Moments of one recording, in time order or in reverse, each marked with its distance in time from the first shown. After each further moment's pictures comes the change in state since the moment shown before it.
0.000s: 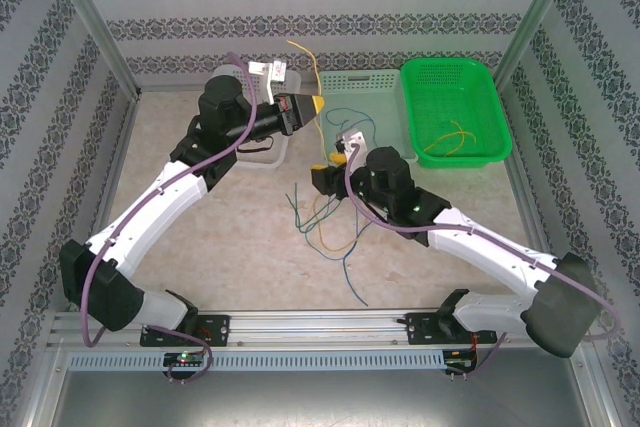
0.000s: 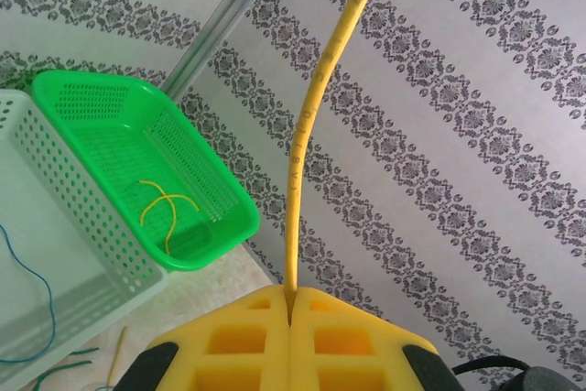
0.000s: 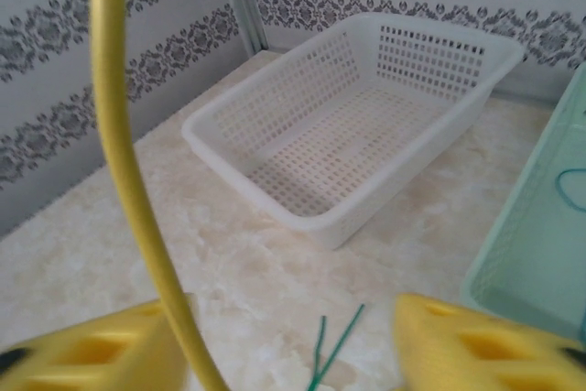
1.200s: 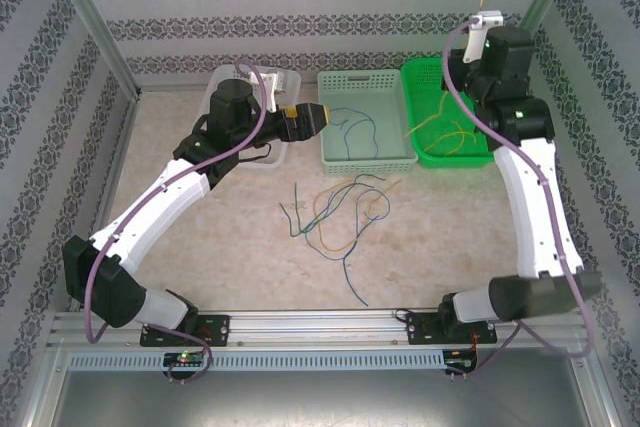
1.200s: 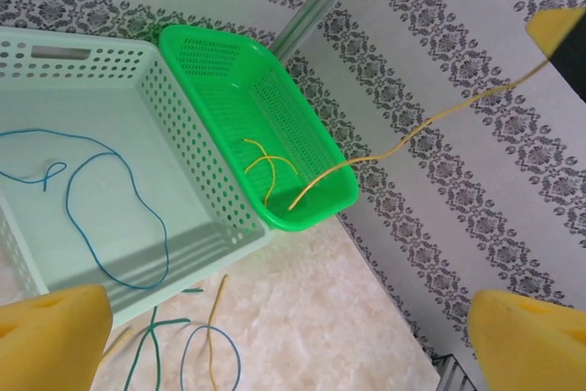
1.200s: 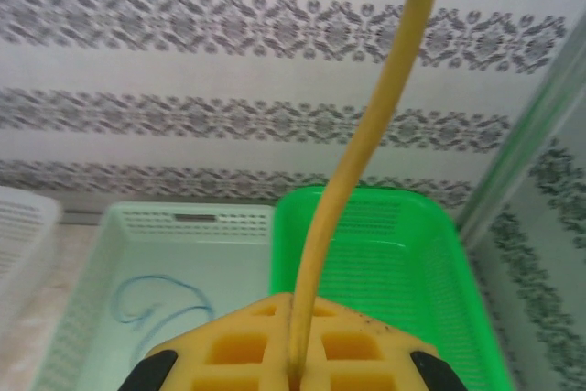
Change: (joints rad) left arm 0.000 0.017 0.007 -0.213 -0.167 0.120; right arm -0.659 0.225 0.911 -0.728 0.176 -0.268
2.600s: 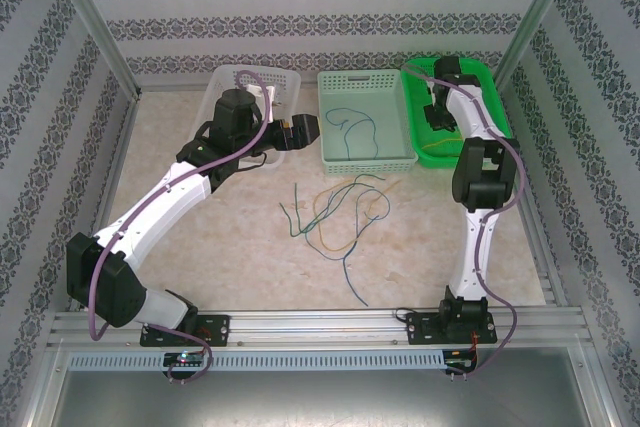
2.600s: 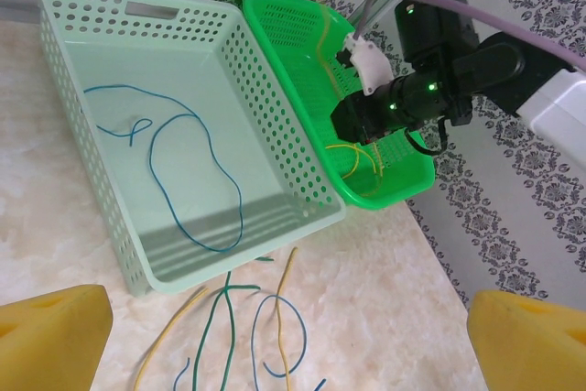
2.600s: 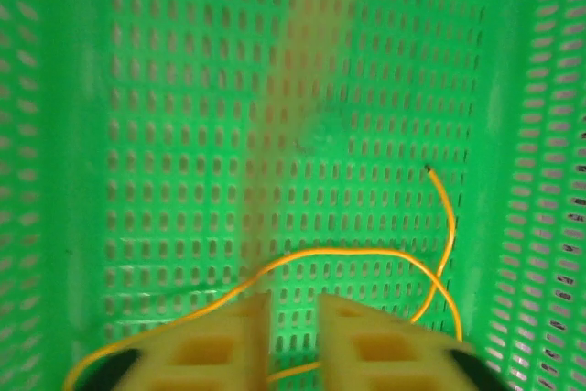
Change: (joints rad) left arm 0.019 0.000 -0.080 -0.048 -0.082 0.036; right arm -0.139 0.882 0.304 -0.297 0.117 -0.153
